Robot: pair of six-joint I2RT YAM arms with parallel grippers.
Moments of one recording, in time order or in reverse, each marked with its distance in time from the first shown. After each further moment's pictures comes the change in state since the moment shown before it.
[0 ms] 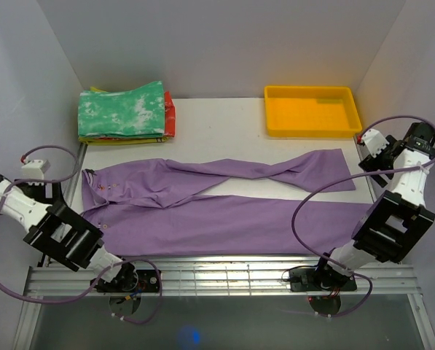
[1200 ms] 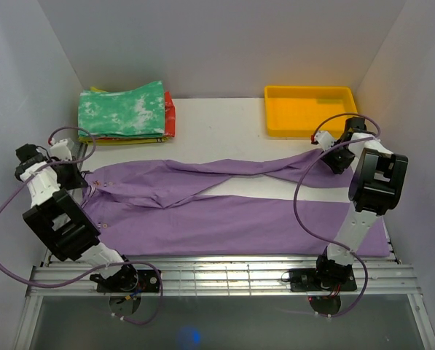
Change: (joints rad) left arm -0.403 0.101 -0.125 0.389 -0.056 -0.649; right arm 0.331 0.478 0.124 0.179 0.061 0.192
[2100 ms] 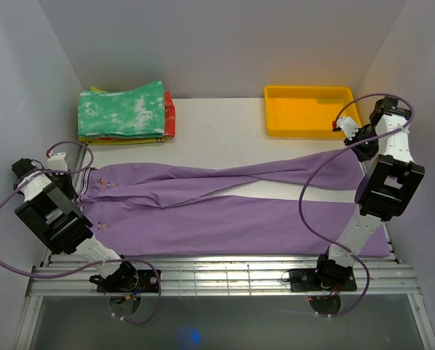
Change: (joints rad) left arm 0.116 0.079 -0.089 0.198 -0.076 0.182; right arm -0.113 -0.032 0.344 -0.478 -0.006 -0.129
